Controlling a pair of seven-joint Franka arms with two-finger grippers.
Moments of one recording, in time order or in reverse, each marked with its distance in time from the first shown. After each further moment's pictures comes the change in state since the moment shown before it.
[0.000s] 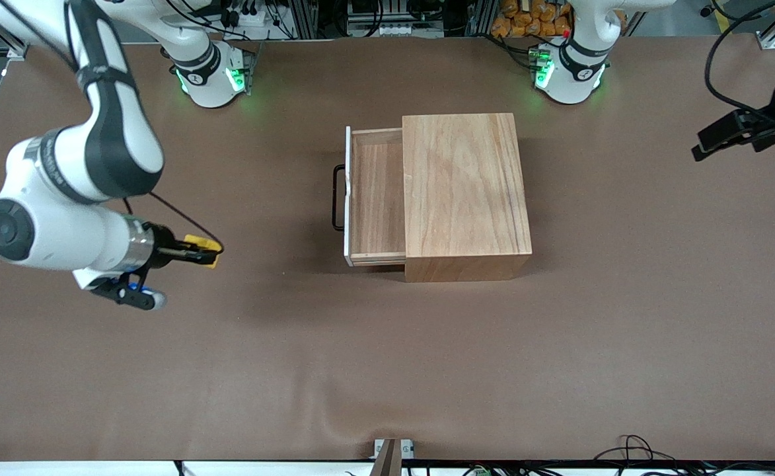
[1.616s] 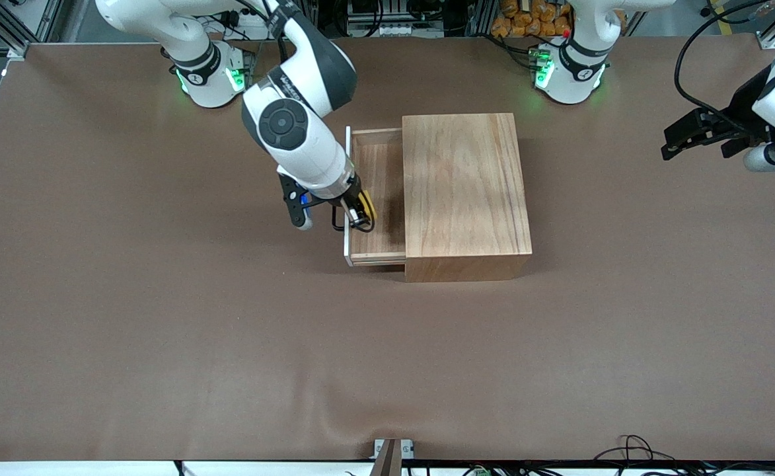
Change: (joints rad) left arm 0.011 -0.037 -0.033 -0.084 0.000 0.049 0.060; right arm 0.477 0.013 0.001 -0.222 0.045 0.498 1.318
